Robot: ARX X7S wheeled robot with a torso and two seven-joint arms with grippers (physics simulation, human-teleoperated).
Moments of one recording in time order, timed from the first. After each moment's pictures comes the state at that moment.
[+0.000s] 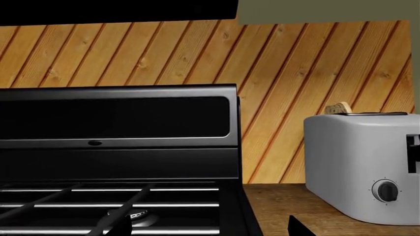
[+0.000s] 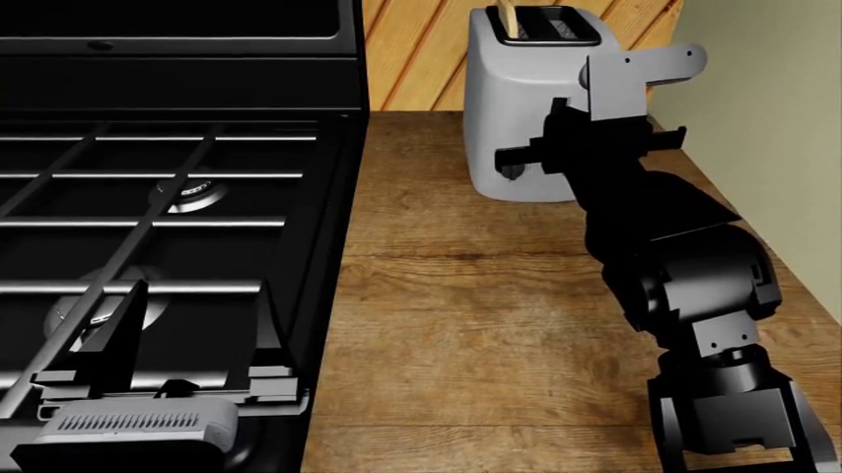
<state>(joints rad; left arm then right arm) 0.11 -0.36 0.19 0.75 -0.19 -0.18 -0.41 1.06 0.22 -0.29 0.20 0.36 0.79 0.20</state>
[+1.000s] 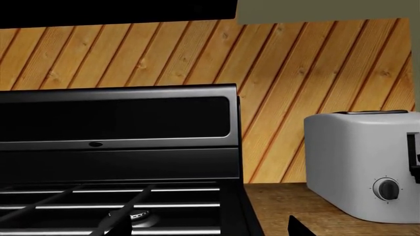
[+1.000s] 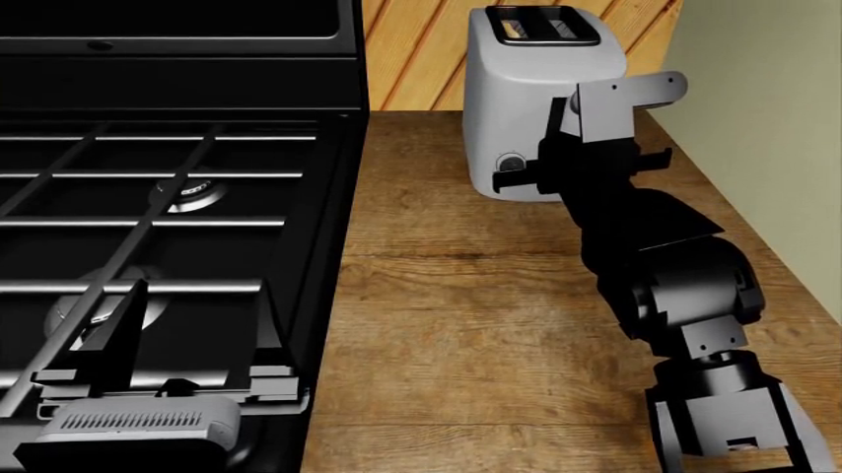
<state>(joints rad) 0.10 -0.38 0.20 0.75 -0.19 -0.18 -0.42 1.04 0.23 -0.31 0.29 0.37 0.74 0.17</state>
